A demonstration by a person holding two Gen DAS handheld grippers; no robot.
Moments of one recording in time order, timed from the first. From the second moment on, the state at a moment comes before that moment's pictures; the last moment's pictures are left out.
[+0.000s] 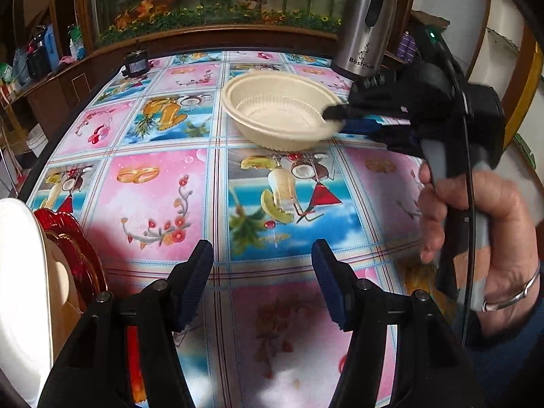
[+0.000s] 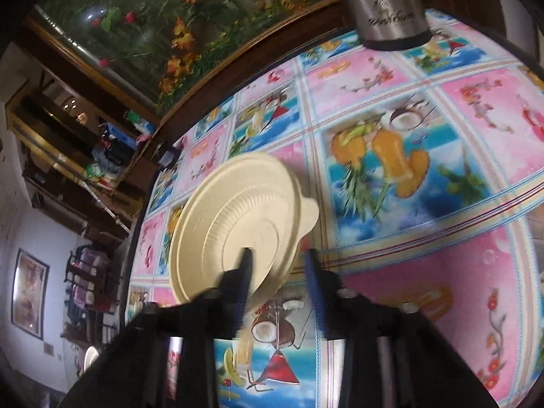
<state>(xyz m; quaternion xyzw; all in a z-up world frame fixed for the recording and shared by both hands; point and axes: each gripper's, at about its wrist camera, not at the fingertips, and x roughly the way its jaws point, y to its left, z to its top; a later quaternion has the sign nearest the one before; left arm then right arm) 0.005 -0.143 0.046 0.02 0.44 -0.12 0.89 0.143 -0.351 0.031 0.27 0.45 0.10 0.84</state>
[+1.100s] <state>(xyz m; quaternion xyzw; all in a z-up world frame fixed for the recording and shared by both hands) 0.029 -0.187 0.027 0.06 0.39 -0.11 0.91 0.045 -0.373 0.041 0.13 0.45 0.12 0.87</state>
